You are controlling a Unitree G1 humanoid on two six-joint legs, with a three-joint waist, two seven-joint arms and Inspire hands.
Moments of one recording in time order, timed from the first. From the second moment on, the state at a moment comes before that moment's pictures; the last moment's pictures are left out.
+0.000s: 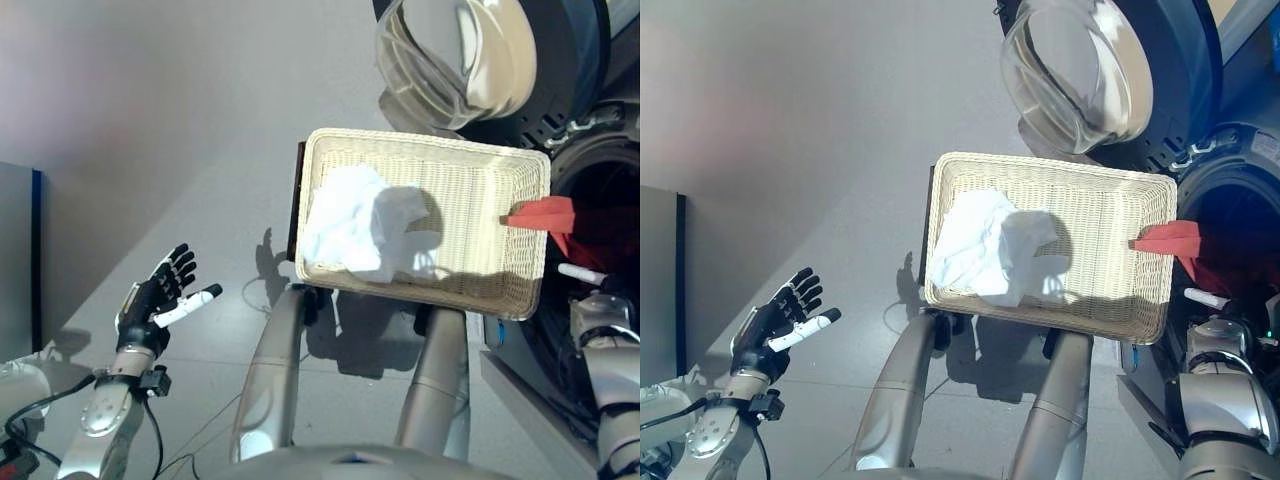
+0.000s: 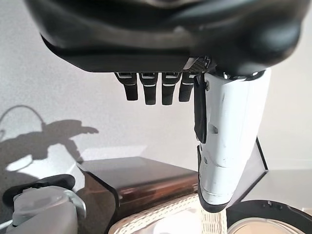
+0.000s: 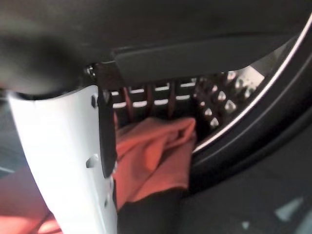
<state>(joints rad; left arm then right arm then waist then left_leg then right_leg) 0.38 0.57 -0.06 0.04 -0.57 -0.29 0.02 -0.65 -0.77 0.01 1.47 0.14 -0.07 -0.50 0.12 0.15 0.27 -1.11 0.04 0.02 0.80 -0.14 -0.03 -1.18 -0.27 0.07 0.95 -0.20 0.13</state>
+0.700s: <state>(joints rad) 0.37 0.57 -0.06 0.05 -0.58 -0.29 0.03 -0.72 -0.69 -0.31 1.47 0.67 -0.18 -0.51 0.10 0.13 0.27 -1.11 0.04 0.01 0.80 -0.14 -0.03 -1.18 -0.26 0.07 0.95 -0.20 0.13</state>
